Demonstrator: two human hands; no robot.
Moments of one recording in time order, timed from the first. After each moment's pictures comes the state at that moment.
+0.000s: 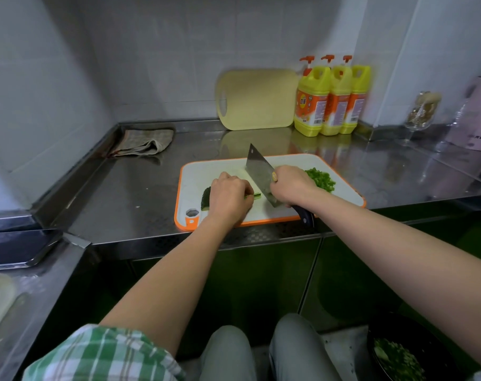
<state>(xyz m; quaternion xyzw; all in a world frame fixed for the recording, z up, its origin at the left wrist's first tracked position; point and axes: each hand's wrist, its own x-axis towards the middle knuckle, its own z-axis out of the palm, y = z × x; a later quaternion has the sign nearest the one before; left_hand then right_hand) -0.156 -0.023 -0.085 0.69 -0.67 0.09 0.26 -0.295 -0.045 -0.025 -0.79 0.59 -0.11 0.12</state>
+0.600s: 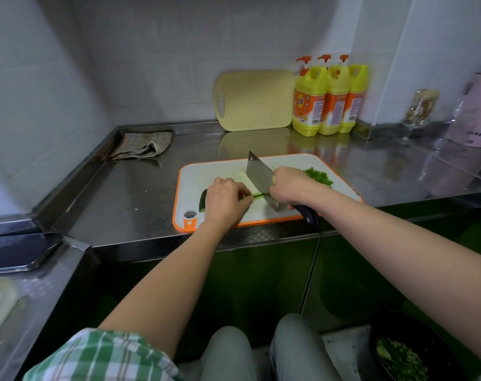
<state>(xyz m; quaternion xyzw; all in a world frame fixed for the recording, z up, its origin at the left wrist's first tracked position) -0.153 -0.021 -0.092 0.69 -0.65 0.05 0.31 -0.300 -0.042 -0.018 -0.79 0.59 -0.07 0.14</state>
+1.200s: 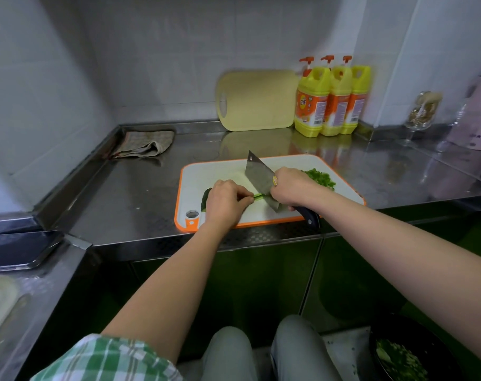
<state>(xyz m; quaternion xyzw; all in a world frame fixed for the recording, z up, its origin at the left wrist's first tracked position) -0.150 -0.023 -0.095 0.69 -0.63 -0.02 0.35 -0.296 -0.044 -0.021 -0.79 0.59 -0.07 0.12</state>
